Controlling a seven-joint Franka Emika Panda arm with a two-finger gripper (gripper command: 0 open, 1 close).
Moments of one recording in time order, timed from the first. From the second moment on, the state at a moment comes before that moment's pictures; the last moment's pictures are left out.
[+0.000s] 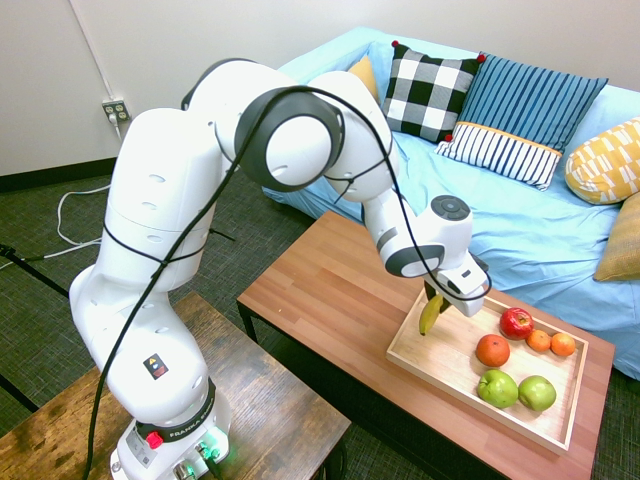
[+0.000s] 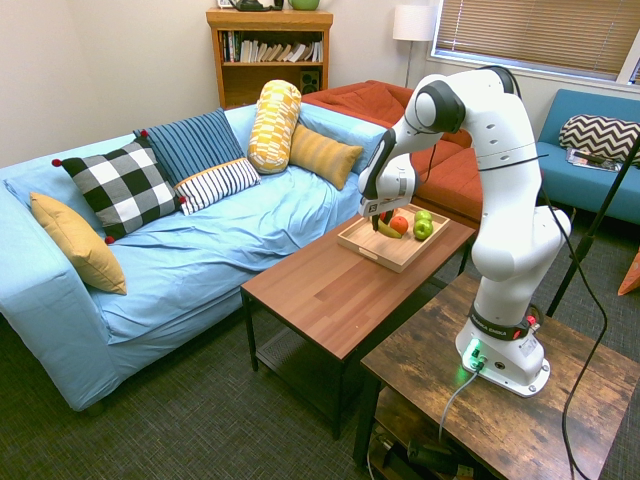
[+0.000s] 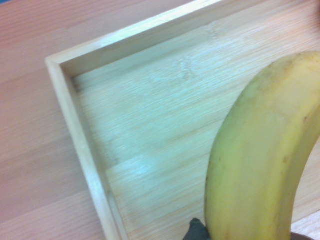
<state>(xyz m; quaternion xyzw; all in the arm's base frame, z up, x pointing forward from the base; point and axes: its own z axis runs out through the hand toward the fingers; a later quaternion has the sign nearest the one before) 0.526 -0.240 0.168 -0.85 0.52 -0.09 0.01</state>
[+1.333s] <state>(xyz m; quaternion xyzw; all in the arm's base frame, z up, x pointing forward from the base) 0.536 -0.288 0.096 -0.84 0.55 -0.05 0.02</state>
